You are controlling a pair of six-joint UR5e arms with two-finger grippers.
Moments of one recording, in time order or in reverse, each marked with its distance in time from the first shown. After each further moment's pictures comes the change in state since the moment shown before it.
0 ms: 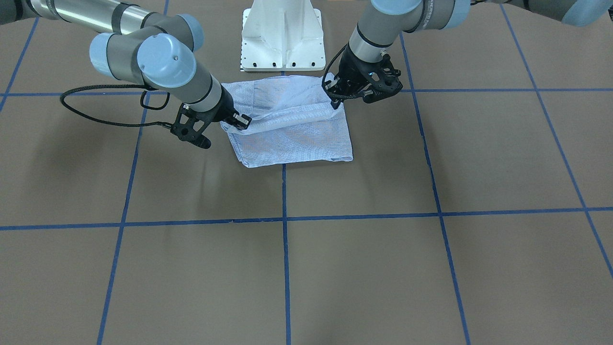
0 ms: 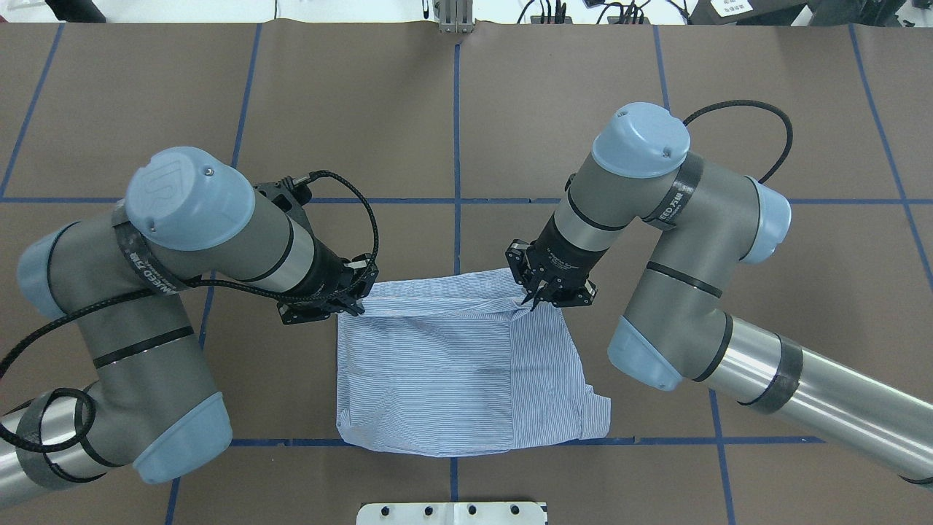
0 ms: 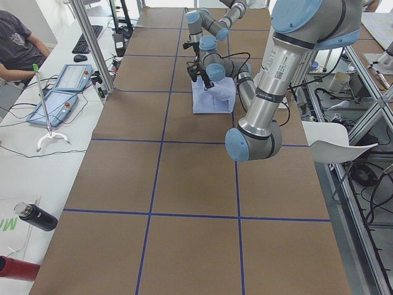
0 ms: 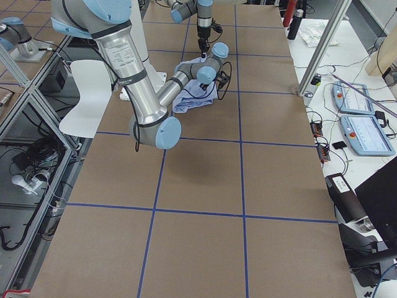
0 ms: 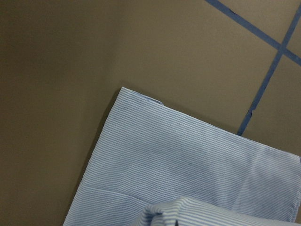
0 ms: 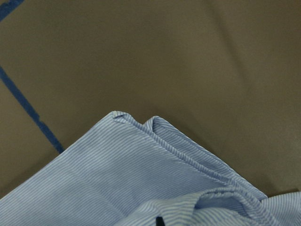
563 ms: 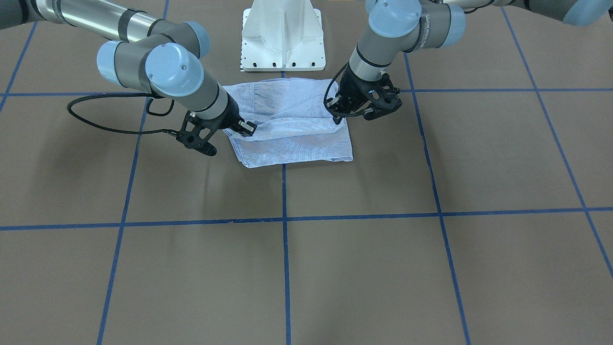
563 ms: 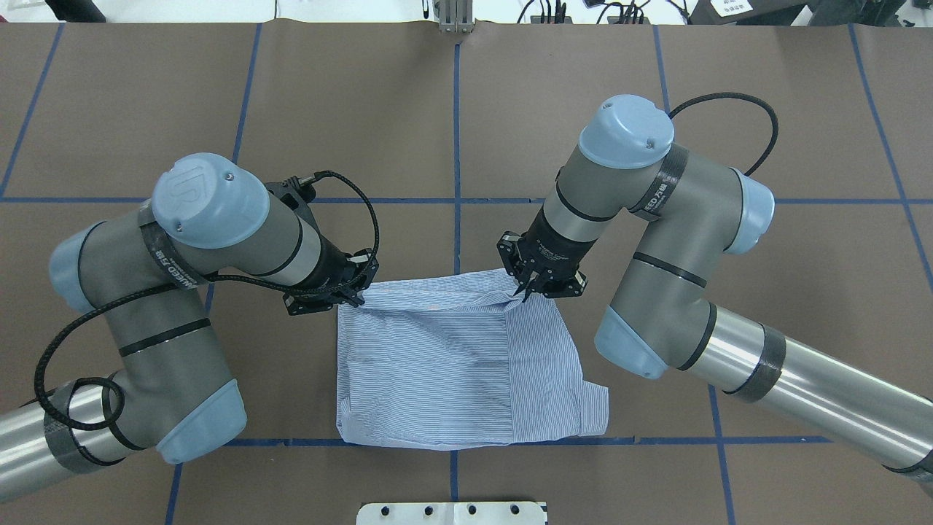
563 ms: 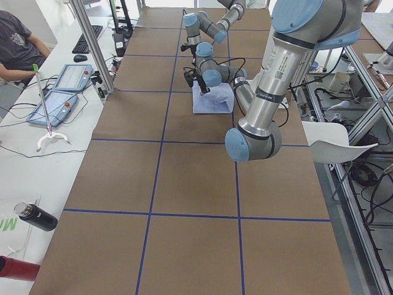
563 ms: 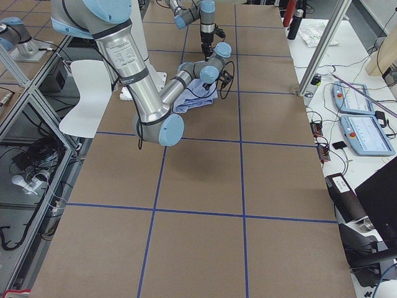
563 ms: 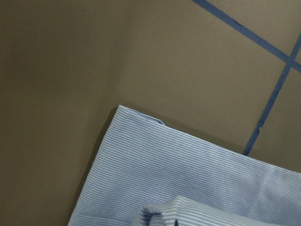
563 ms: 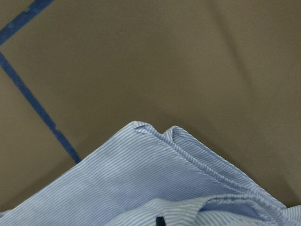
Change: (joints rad) left arm -0.003 0.001 0.086 -0.068 0.024 0.005; right arm 0.009 0.038 -0.042 0.007 -0.003 -0.008
